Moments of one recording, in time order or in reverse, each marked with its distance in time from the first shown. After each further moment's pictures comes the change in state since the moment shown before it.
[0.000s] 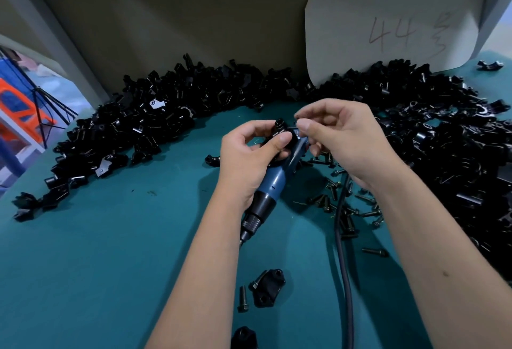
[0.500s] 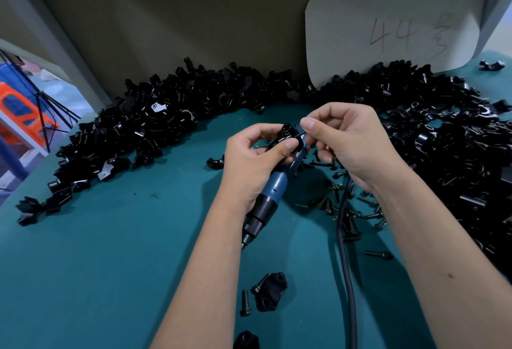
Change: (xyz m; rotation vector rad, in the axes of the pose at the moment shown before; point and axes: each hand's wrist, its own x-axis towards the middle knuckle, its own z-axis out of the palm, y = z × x) left_hand -0.002 -0.001 0.001 0.010 -0.066 0.008; right_hand 0.000 0.003 -0.001 0.088 0.044 0.026
